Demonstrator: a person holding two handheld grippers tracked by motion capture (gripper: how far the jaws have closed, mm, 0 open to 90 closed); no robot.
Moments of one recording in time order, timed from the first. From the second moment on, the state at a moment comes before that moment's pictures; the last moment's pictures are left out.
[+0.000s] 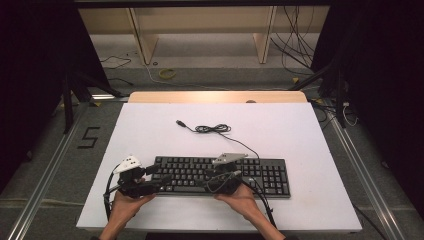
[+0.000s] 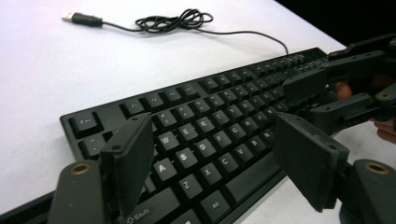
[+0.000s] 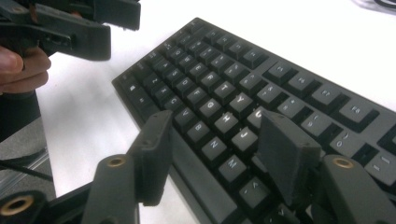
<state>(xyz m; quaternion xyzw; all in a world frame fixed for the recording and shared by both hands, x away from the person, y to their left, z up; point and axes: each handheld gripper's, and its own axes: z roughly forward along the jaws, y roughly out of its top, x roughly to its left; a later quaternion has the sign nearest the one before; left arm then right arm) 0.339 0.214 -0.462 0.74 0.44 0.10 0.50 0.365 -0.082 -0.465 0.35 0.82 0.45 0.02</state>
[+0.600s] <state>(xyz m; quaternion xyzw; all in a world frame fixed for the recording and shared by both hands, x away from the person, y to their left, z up) 0.343 0.224 -0.468 0.75 0.48 0.10 0.45 0.385 -0.066 -0.460 0.35 0.82 0.45 0.04</state>
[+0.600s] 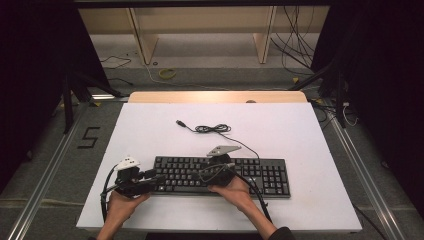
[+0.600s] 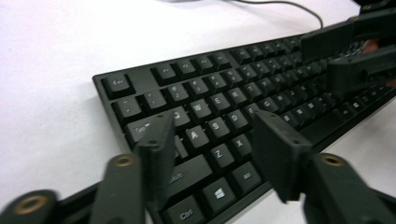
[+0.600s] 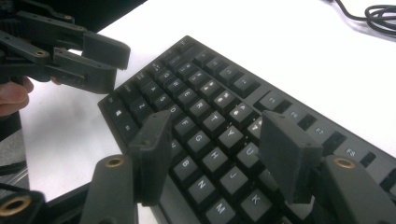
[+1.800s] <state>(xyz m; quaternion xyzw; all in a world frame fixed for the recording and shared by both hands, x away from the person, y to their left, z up) 0.345 0.222 -0.476 0.79 0.47 0.10 0.38 0.403 -0.026 -0.473 0.35 0.84 0.41 0.05</state>
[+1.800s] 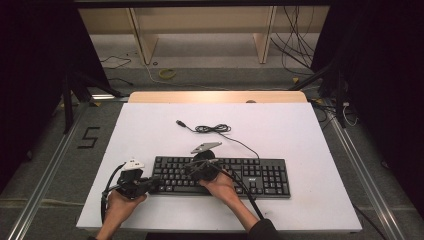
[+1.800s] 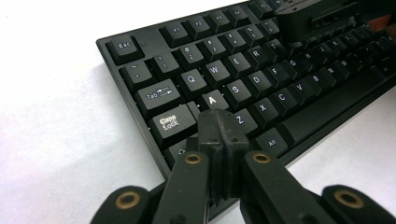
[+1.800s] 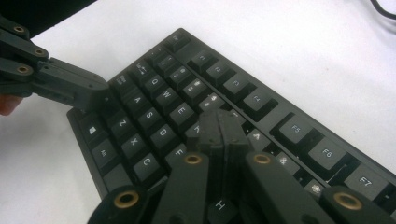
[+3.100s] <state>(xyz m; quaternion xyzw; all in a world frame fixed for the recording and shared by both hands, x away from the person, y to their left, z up) 0.347 0.221 -0.478 0.79 0.48 0.09 0.38 0.402 -0.023 -0.479 0.36 0.84 0.40 0.05</state>
